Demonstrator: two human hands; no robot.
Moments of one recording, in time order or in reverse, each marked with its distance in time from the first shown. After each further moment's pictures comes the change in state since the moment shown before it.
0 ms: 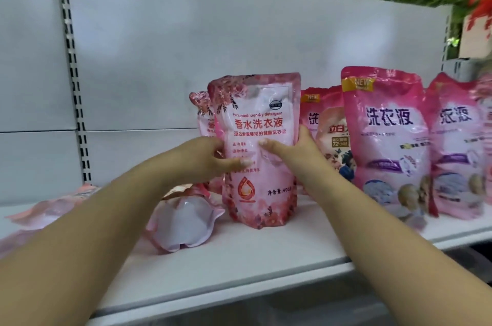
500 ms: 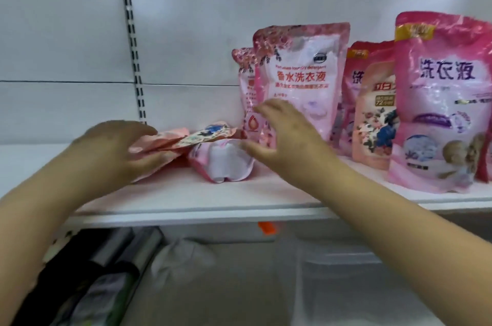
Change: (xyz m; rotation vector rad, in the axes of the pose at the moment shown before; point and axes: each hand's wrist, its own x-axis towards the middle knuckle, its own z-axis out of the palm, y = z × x) left_hand -0.138 -0.074 -0.036 0.543 0.391 -0.221; right_hand -0.074 -0.014 0.047 -0.817 -0.231 -0.547
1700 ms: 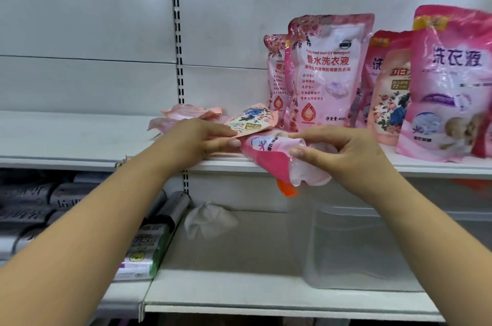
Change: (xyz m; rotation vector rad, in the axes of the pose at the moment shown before) left_hand -0.035 0.020 0.008 -0.358 -0.244 0.105; right_hand -0.079 -0.020 -0.015 0.586 0.059 0.027
